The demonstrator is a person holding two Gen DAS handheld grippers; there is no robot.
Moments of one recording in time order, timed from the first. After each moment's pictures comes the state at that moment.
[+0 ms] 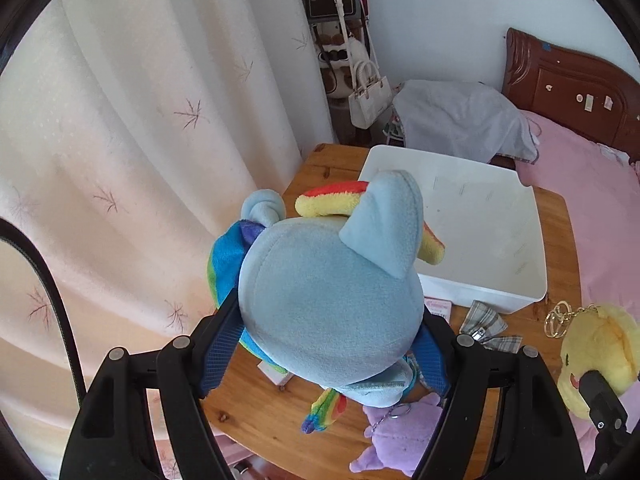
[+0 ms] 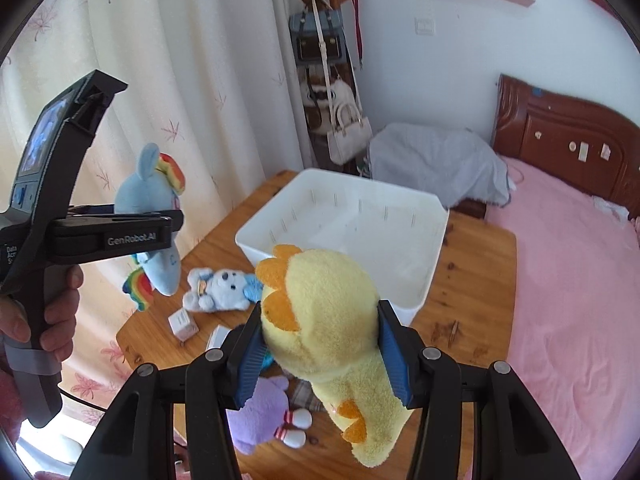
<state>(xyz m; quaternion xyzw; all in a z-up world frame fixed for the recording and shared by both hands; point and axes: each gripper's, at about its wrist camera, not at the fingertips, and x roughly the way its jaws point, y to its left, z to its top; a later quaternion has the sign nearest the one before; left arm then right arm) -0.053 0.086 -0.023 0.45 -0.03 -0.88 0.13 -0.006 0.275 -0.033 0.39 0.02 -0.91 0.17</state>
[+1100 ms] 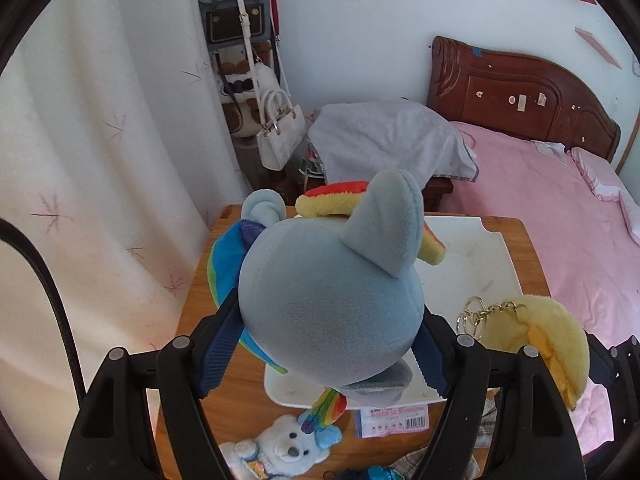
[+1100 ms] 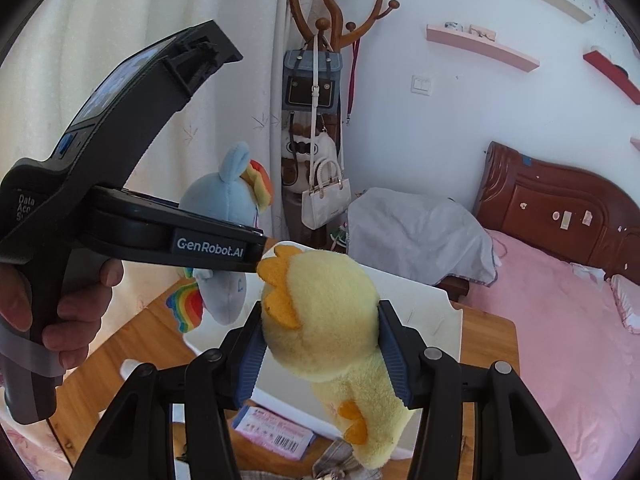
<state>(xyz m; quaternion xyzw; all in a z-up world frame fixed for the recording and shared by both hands) -0.190 0.080 -0.051 0.42 -0.05 -0.90 -0.08 -0.106 0.195 -0.070 0.28 0.07 -0.95 0.10</state>
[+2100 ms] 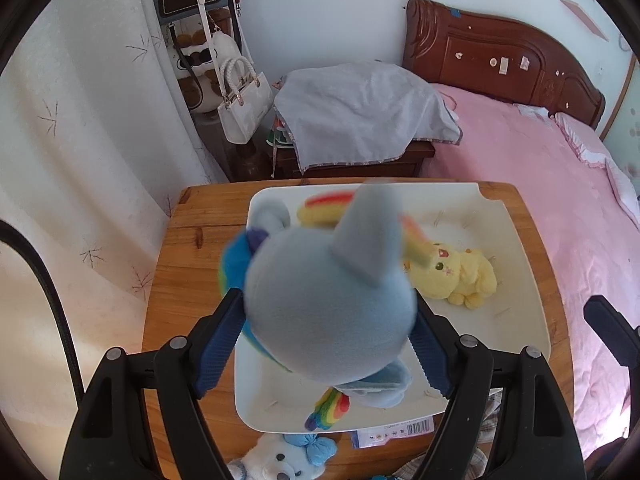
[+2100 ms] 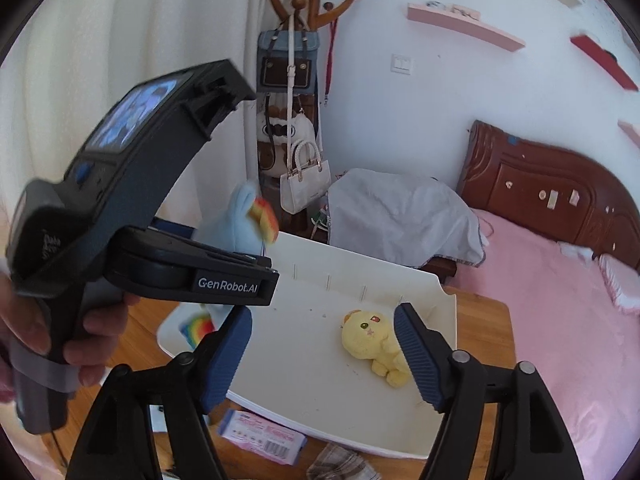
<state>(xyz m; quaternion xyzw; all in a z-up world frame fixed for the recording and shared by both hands) -0.224 0.090 -0.081 0.46 -0.07 -0.87 -0.13 -0.123 0.192 -0.074 0.31 0.05 -0.95 0.07</state>
